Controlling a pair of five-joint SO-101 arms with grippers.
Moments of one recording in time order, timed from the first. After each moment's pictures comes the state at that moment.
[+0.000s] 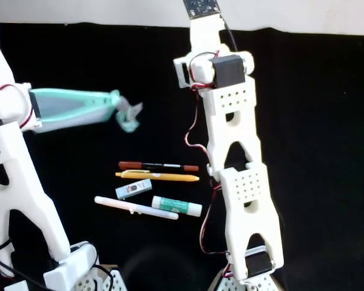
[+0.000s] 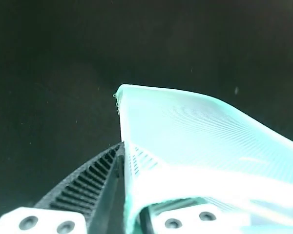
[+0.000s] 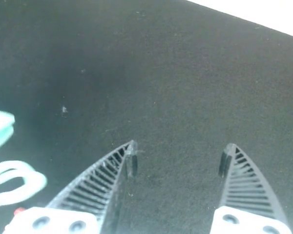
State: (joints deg) left arm -26.9 -17.8 -13.1 94.0 4.7; right arm -19.3 49.1 -95.0 100.3 1.2
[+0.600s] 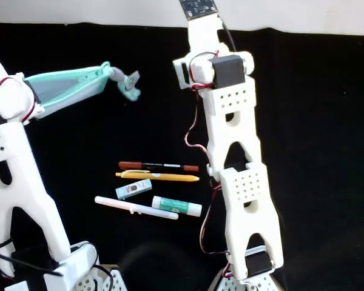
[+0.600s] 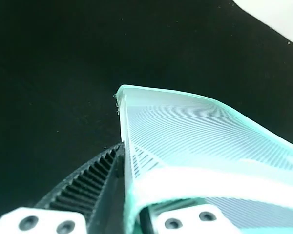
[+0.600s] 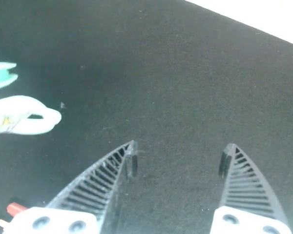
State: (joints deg) left arm -26.9 -17.8 -3.1 80.3 17.9; right arm -19.3 49.1 -95.0 100.3 4.3
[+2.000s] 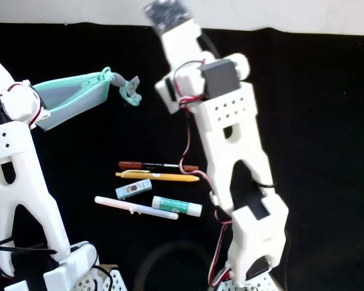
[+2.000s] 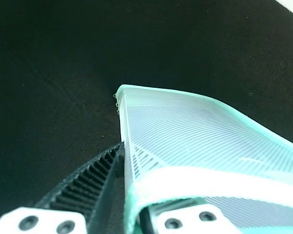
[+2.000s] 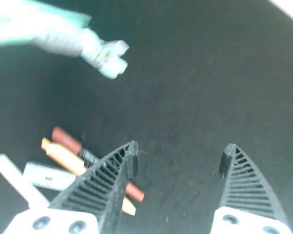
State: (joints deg) left arm -26.9 -17.7 3.1 77.8 19.1; right arm -27.9 18.1 -54.7 100.4 11.6
